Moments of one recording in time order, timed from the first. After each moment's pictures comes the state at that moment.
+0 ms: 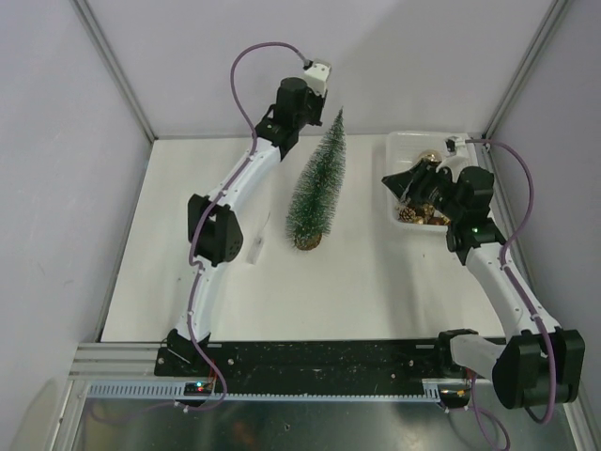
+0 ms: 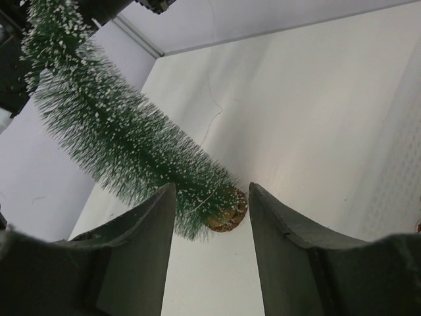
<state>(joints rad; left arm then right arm) -0.49 2.34 2.38 -0.23 -0.09 0.08 0.10 1.10 0.86 0.11 -0.51 0.56</state>
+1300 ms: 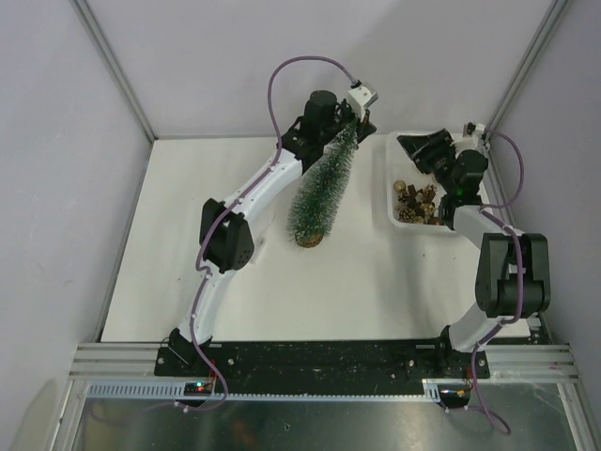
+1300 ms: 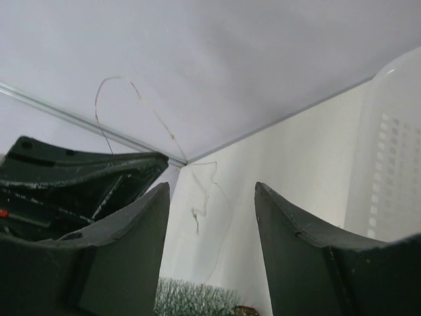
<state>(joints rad) -0.62 2.34 2.35 -0.16 0.41 0.11 -0.02 1.62 0.95 0.75 -0.43 0.97</state>
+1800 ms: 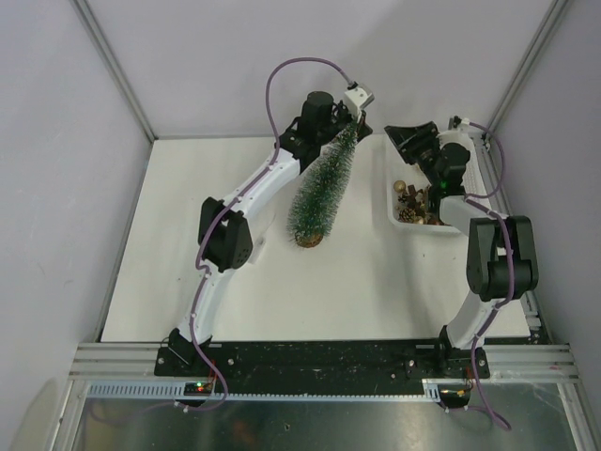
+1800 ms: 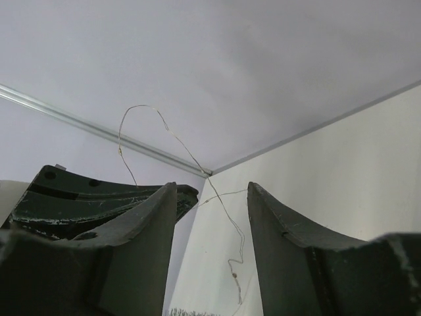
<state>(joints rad) -0.61 2.34 2.32 -0.16 0.42 0.10 0.04 1.76 1.06 0.85 -0.35 1.09</state>
